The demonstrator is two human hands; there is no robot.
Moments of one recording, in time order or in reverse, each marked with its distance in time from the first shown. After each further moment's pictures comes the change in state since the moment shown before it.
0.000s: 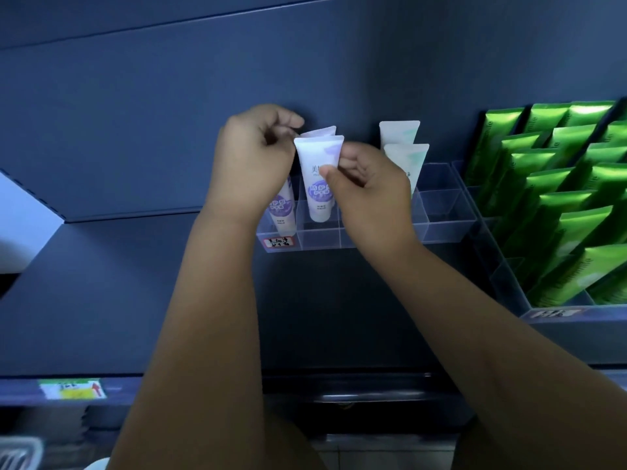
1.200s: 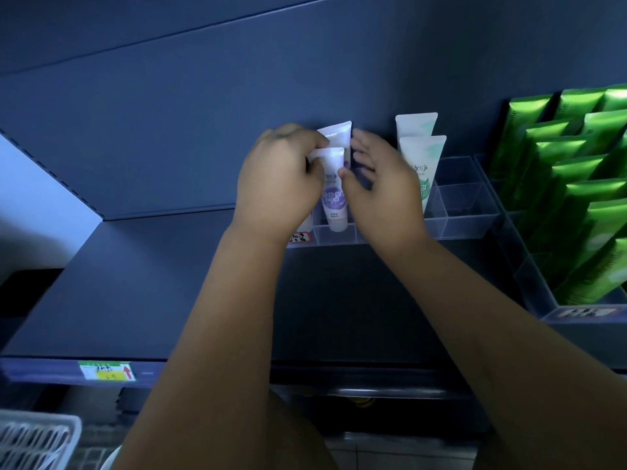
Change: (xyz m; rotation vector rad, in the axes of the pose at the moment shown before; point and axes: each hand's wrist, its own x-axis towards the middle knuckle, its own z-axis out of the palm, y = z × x) left_hand -0.022 -0.006 0.011 0.527 0.036 0.296; right_hand 0.005 0.023 0.002 -0.211 -0.026 -0.140
